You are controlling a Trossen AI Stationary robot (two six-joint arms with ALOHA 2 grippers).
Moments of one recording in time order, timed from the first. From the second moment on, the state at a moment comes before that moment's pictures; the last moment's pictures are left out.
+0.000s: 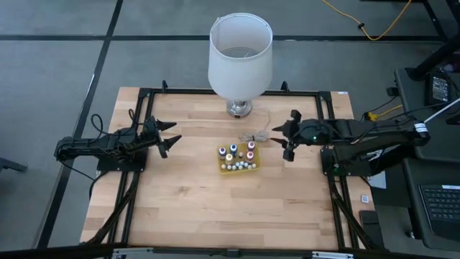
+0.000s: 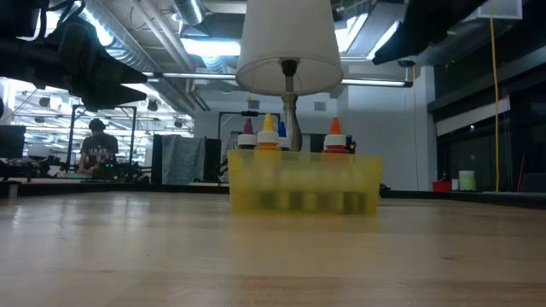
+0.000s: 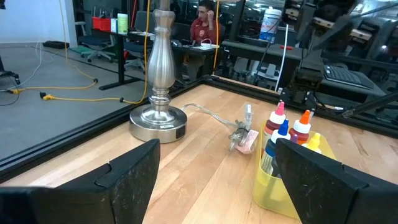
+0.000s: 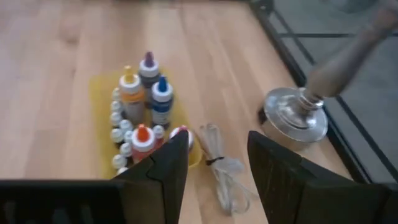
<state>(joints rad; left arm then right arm) 0.03 0.00 0.07 -0.13 -0.42 -0.20 0.07 0.98 0.84 -0.47 0.32 0.03</state>
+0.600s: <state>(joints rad) 0.03 0.00 0.07 -0.13 -0.42 -0.20 0.07 0.72 0.43 -0.10 0.49 0.24</state>
